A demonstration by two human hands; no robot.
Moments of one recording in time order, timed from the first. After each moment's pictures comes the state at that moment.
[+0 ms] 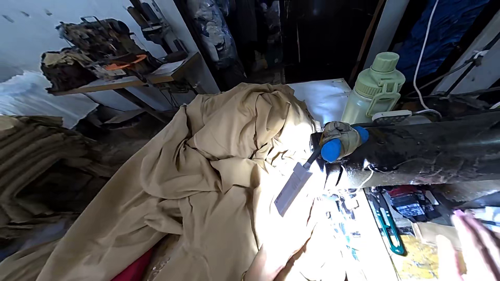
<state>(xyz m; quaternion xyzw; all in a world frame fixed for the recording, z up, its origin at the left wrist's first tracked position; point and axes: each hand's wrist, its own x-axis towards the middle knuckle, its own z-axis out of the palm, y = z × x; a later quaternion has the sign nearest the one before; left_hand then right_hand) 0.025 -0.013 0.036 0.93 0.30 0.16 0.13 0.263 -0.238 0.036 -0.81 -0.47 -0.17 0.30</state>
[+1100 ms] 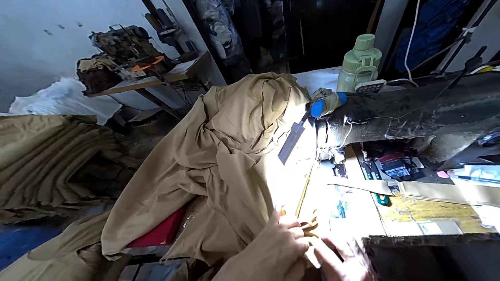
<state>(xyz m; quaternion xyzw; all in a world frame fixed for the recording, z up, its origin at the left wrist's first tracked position) -0.073 -0.094 0.117 0.98 0.06 -0.01 0.19 0.091 -0.244 0.017 -0.64 -0.66 -0.02 0.40</state>
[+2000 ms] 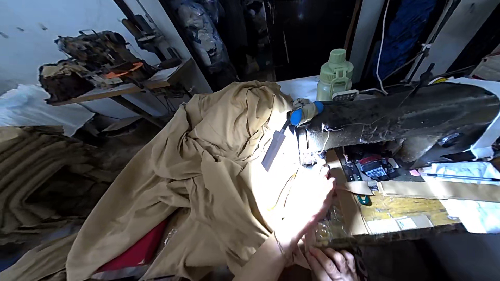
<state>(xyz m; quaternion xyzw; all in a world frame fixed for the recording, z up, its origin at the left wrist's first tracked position) 0.083 -0.064 0.060 0.97 0.21 0.12 0.06 0.073 -0.263 -0.024 -0.68 -0.62 -0.10 0.38</state>
